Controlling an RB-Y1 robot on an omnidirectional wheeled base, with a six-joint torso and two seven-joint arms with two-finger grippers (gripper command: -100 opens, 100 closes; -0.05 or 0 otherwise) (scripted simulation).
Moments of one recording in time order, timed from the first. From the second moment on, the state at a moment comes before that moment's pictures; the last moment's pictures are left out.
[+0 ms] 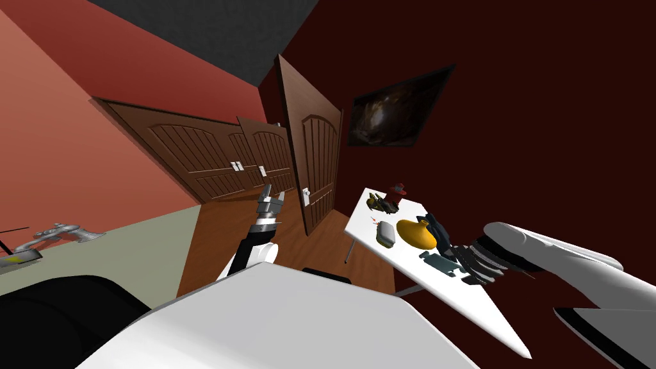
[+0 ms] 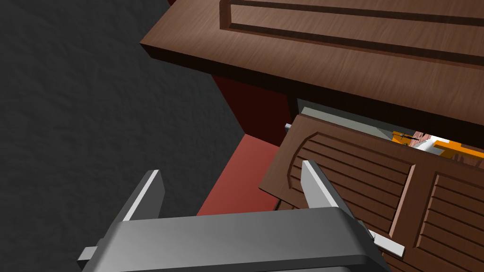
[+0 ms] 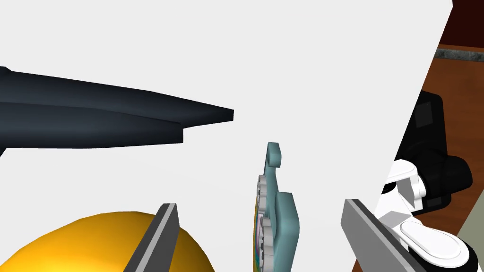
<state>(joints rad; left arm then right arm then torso) 0.50 -0.01 0.04 -2.26 0.11 -0.42 0.07 -0.58 -1.23 0.44 -0.52 1.78 -1.37 0.31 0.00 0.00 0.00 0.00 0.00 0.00</state>
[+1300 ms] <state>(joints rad) 0.50 -0.01 0.04 -2.26 0.11 -0.42 0.07 -0.48 -1.36 0.72 -0.56 1.40 -1.25 0.32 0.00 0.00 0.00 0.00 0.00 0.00</state>
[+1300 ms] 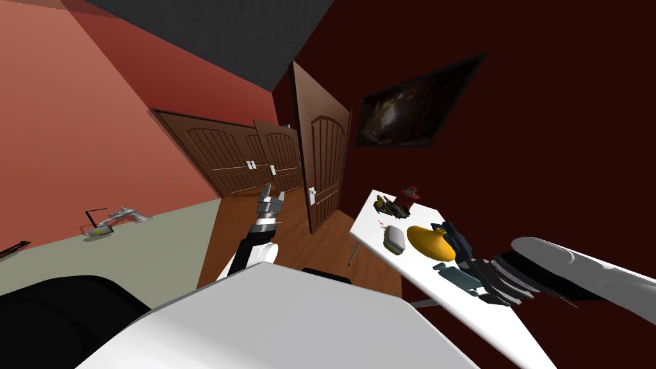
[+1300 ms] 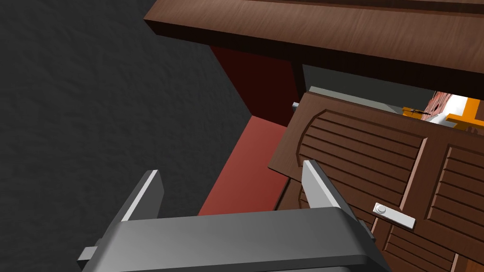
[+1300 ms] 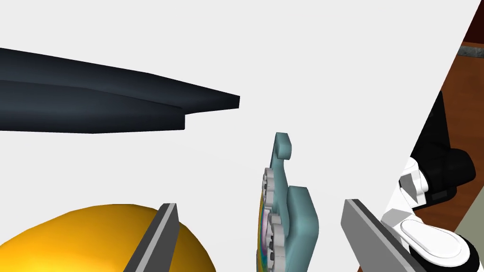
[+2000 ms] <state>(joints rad) 0.50 -0.01 0.04 -2.26 0.11 -0.42 0.07 -0.45 -1.40 0.87 -0.55 1.20 -1.21 0.36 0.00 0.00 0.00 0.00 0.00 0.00</state>
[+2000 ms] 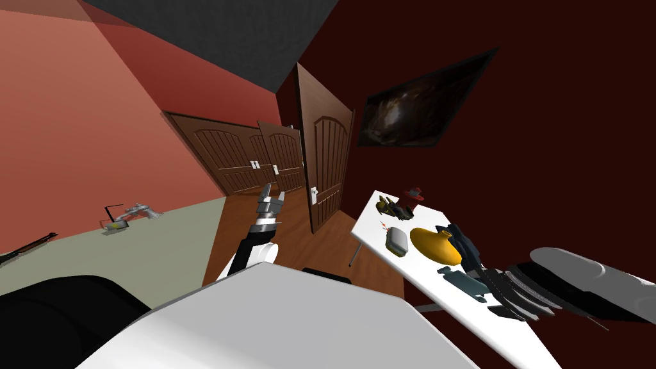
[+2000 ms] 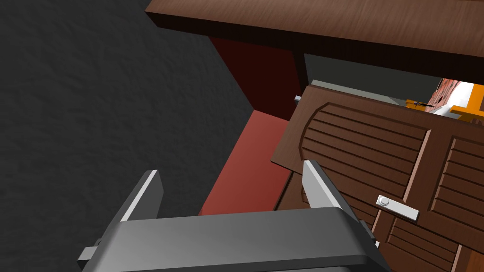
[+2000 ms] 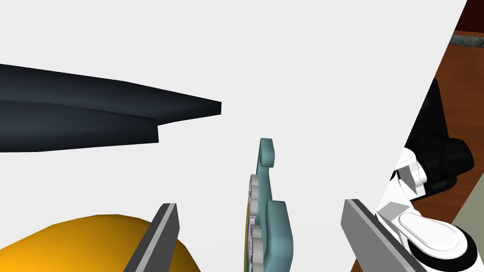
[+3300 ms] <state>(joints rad) 0.50 -0.01 0.04 -2.26 0.11 -0.42 0.07 -0.37 -1.52 1.16 -0.57 0.83 -1.09 0.38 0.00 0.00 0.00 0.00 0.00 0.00</state>
